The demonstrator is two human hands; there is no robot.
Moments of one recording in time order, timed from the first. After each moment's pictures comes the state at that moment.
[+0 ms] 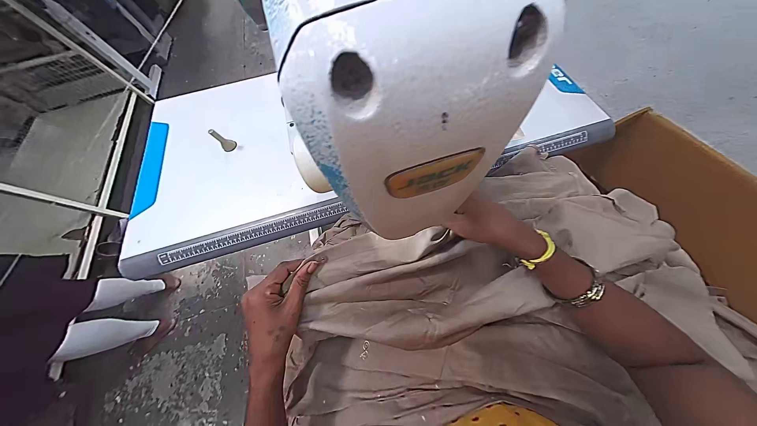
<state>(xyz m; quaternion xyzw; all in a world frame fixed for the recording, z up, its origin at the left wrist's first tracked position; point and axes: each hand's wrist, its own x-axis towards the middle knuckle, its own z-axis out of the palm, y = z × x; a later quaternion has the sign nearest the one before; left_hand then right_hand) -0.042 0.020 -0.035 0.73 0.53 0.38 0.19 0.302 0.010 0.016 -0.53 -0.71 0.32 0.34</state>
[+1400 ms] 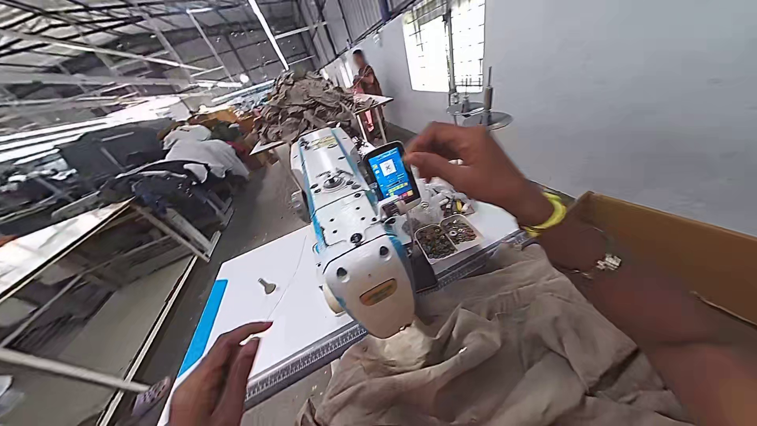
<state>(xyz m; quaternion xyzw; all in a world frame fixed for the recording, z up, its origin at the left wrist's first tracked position) -0.067 0.065 0.119 0.83 0.34 0.42 0.15 0.352 0.032 0.228 -0.38 -0.75 -0.05 0.53</state>
